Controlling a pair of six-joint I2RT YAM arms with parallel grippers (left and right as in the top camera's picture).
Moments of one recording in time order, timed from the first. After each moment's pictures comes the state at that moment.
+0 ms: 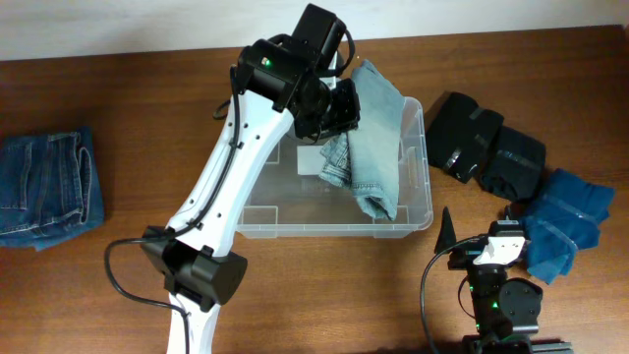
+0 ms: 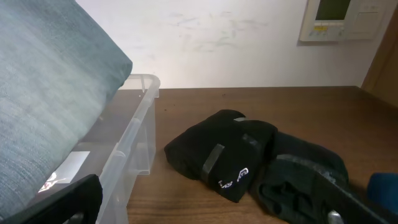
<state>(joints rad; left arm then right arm) -0.56 2.18 2.49 -1.45 0.33 -0.66 -0.04 0.01 0.01 -0.07 0.02 0.00</state>
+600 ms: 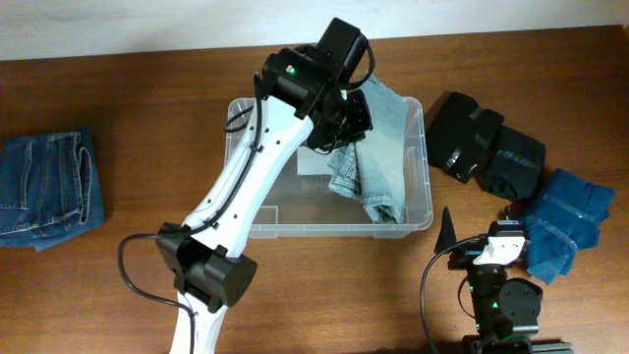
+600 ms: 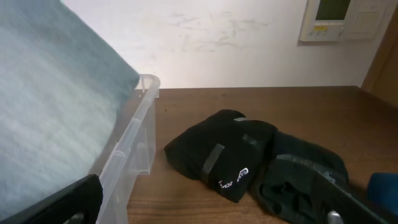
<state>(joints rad) -0.62 2.20 2.47 -1.46 0.23 -0.79 -0.04 0.01 0.01 -0.07 0.02 0.00</state>
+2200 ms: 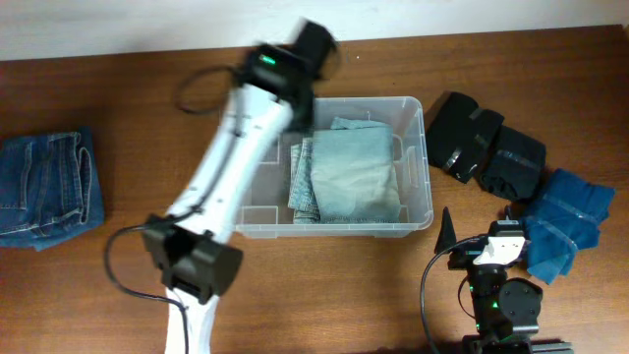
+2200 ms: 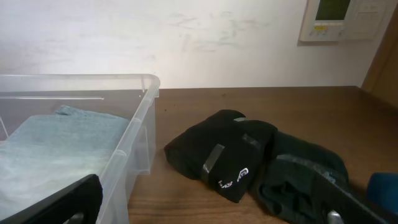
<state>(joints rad) -0.49 2.20 2.44 -1.54 -0.27 -0.43 -0.04 0.01 0.01 -0.07 0.02 0.00</state>
